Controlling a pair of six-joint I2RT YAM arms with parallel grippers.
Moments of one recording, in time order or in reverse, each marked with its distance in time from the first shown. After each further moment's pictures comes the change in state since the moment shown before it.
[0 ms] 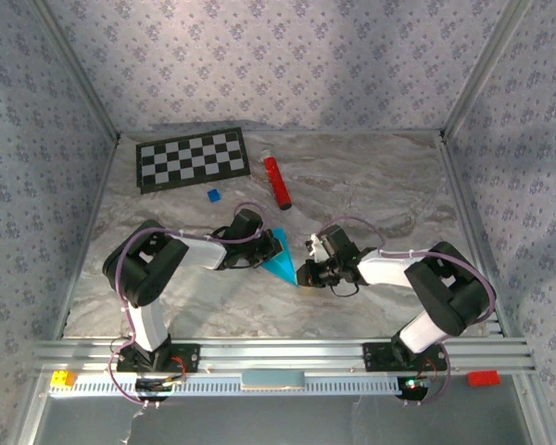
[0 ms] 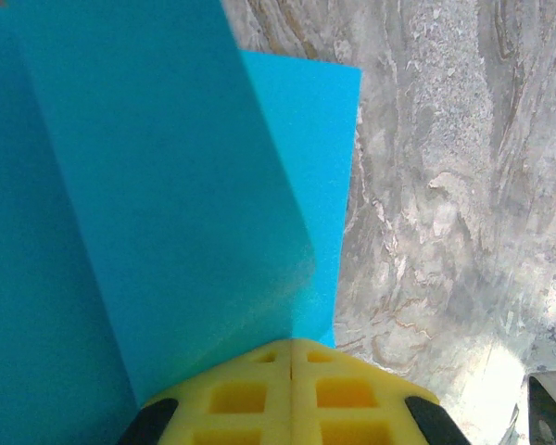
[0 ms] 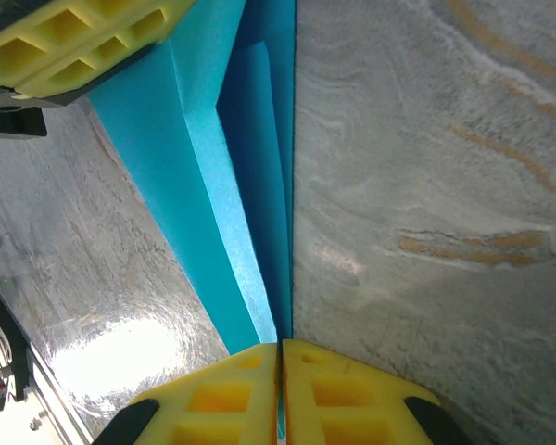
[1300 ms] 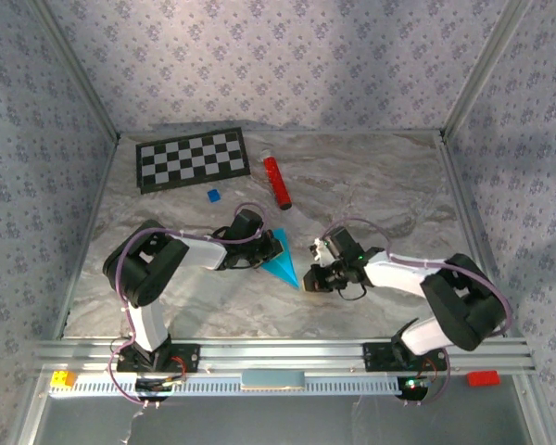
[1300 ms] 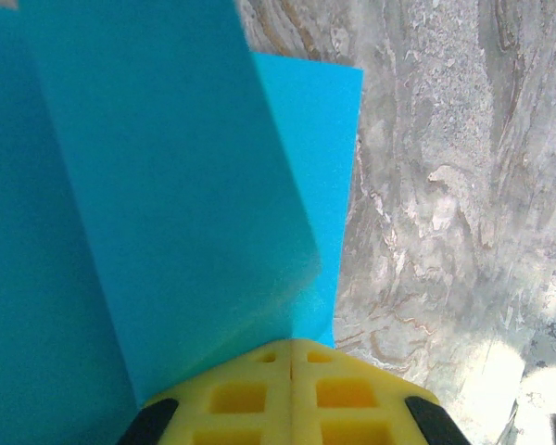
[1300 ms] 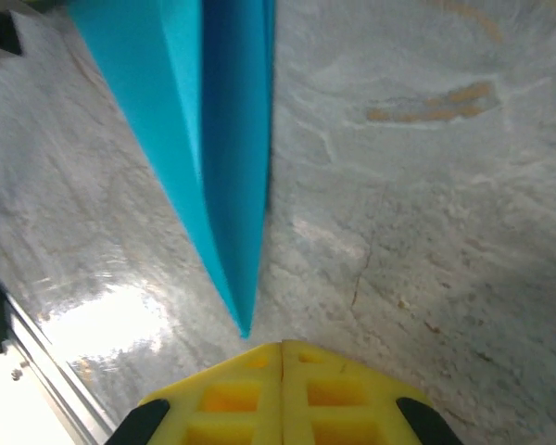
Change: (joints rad) left arm -0.003 0.001 0.000 0.000 0.005 0.000; right arm -0.016 -0.135 0.002 -0.198 0.007 -0.062
